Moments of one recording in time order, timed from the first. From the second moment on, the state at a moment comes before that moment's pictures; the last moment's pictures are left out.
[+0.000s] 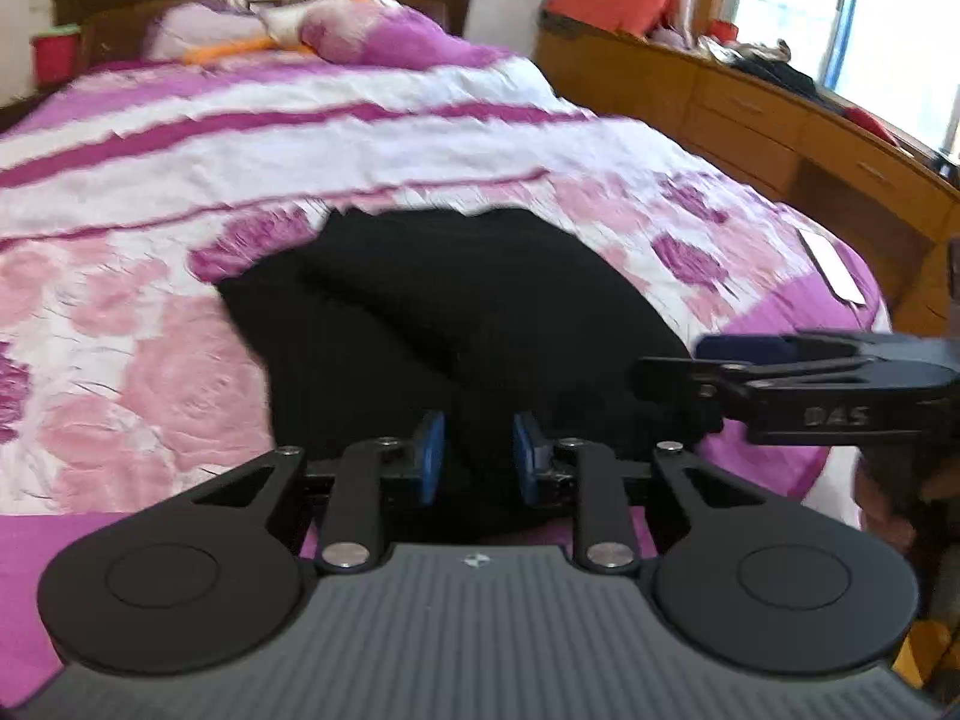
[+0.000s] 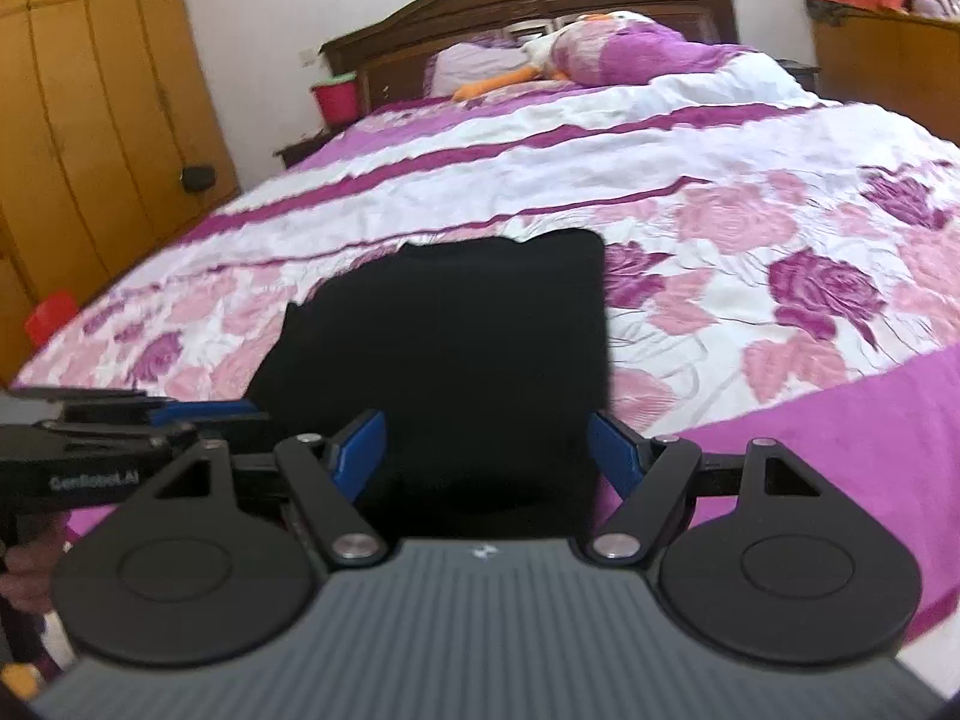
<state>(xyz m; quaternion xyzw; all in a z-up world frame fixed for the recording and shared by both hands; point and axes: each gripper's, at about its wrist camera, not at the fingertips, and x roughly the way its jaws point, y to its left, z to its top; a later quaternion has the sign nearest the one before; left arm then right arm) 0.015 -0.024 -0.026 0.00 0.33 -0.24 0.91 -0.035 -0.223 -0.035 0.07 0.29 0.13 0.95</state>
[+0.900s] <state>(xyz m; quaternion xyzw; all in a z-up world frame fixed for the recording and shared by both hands) 0.041 0.000 -0.047 0.10 0.39 -0.39 0.83 -0.019 -0.239 -0.075 0.04 0.33 0.10 0.94</state>
